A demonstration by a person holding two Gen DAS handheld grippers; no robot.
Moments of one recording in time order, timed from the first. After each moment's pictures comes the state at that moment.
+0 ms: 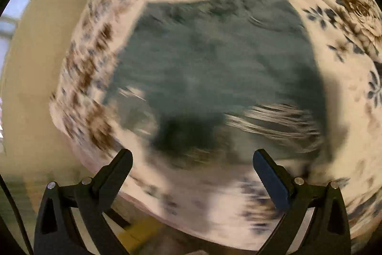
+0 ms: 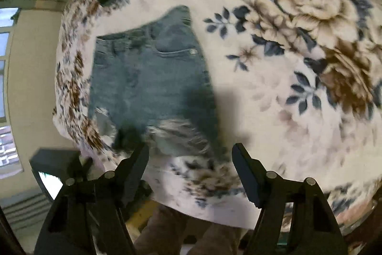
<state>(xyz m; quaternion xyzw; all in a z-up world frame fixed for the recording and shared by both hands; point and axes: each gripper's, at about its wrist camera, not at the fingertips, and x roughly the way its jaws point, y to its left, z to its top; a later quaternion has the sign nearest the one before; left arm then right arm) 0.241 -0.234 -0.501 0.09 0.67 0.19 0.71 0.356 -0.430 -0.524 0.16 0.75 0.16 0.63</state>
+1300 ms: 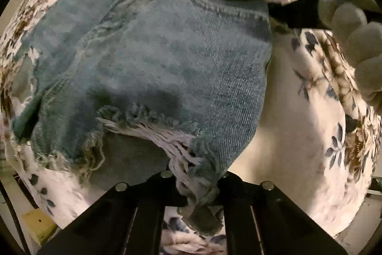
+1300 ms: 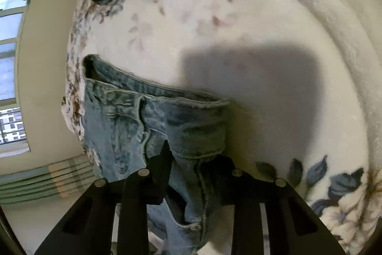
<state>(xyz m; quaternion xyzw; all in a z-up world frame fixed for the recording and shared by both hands) 0.272 -0.171 -0.576 -0.15 0.64 0.12 0.75 0.523 -0.318 -0.675 0.15 0.75 0.27 0.59</state>
